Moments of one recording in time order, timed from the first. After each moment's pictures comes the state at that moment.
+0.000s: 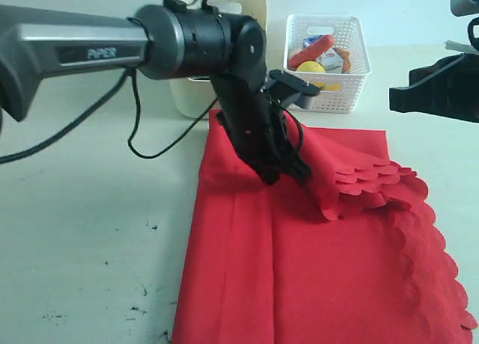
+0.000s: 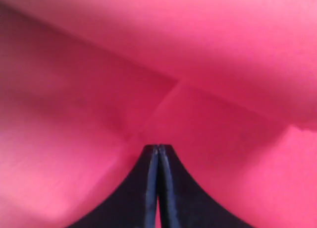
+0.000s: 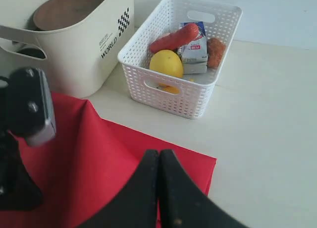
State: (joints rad) left arm -0.77 2.30 -1.79 -0.22 0.94 0.28; right arm 0.24 1.18 -0.56 1.47 0.05 -1.45
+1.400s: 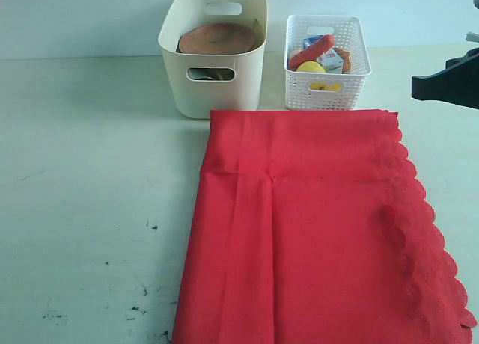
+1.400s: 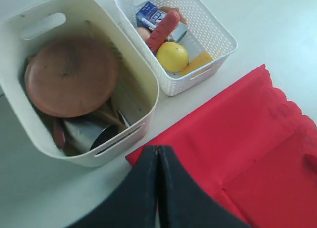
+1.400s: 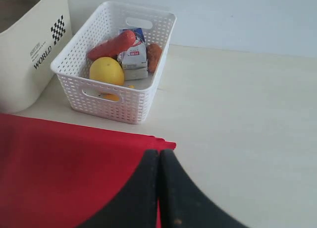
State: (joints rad) left arm -0.49 1.79 -1.86 -0.24 0.98 0.26; right arm 0.24 1.18 -0.56 1.47 -0.14 -1.44
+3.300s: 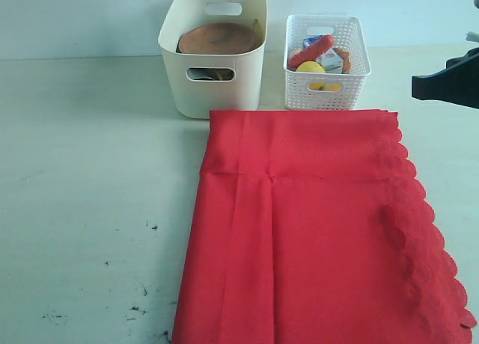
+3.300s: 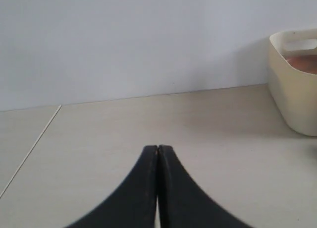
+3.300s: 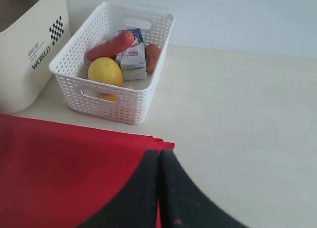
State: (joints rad) left arm 0.10 0.31 -0.31 -0.14 0.28 0.30; right arm 0.24 1.18 -0.56 1.47 -0.15 -1.44
